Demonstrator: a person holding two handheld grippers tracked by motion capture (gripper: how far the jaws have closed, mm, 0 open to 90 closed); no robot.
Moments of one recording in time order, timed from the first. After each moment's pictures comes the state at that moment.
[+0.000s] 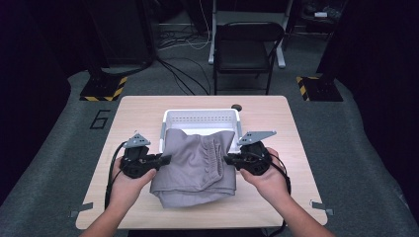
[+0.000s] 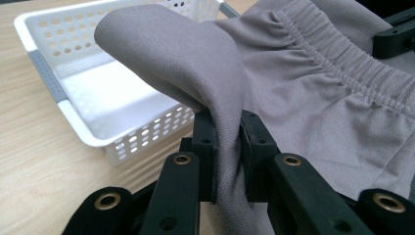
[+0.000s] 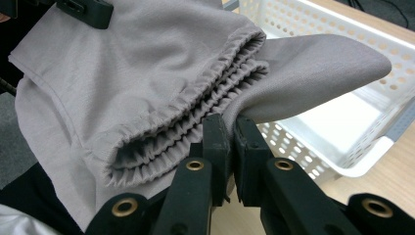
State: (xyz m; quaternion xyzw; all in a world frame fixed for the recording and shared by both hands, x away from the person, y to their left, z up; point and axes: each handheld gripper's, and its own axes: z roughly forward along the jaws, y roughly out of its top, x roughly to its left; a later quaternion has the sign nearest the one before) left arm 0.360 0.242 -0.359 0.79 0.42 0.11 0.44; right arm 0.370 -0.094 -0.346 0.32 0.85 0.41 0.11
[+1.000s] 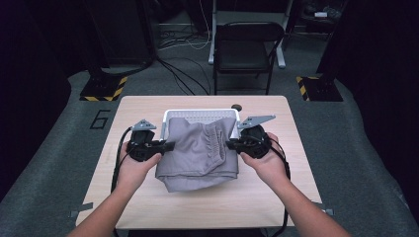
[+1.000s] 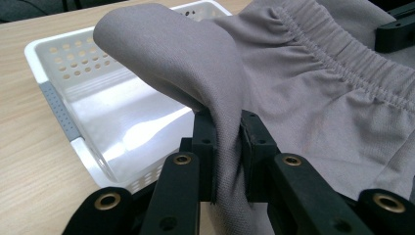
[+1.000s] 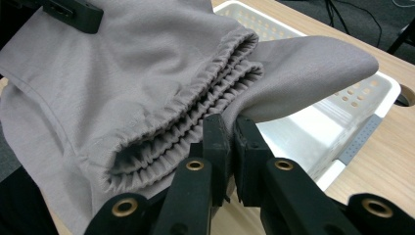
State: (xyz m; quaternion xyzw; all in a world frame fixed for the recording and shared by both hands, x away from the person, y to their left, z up) left arm 0.398 0.232 -0.352 0.79 0.43 0.11 0.43; right arm 0.407 -0.096 -0.336 0.33 0.84 0.40 0.13
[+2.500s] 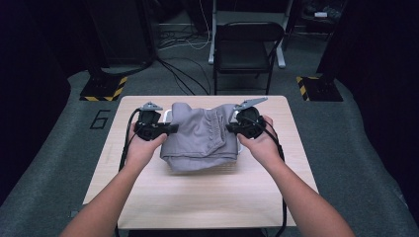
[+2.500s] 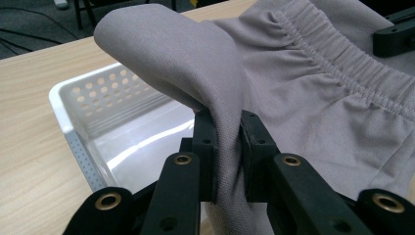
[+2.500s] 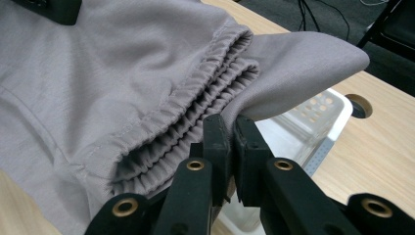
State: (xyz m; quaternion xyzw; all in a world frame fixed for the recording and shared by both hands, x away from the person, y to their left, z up) left arm 0.456 0.225 -0.345 0.79 0.43 0.13 0.43; right arm 0.462 -0.089 -0.331 0.35 0.84 0.38 0.16
